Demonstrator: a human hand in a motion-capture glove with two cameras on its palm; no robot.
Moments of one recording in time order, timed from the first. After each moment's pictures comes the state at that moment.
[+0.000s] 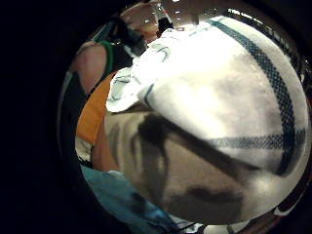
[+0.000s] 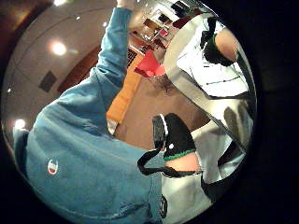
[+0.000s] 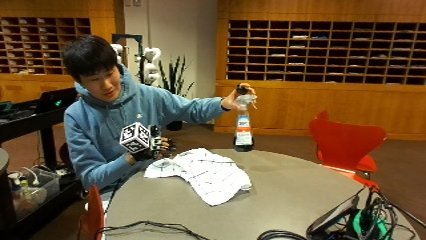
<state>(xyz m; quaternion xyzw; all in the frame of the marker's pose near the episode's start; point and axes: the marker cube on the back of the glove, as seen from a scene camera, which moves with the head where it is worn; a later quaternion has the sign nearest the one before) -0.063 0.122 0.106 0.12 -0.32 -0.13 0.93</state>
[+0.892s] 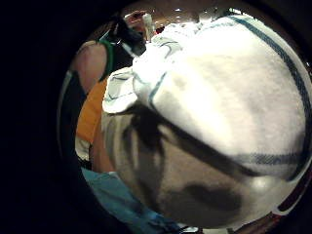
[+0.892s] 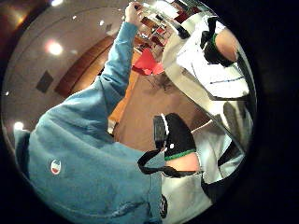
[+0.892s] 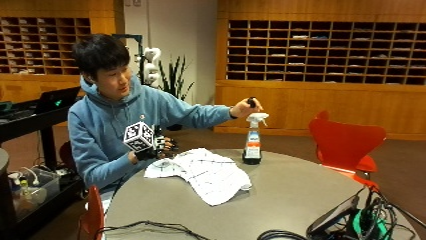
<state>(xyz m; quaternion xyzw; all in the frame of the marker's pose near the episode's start) -0.073 0.114 0.109 0.11 -0.30 -0.13 0.94</state>
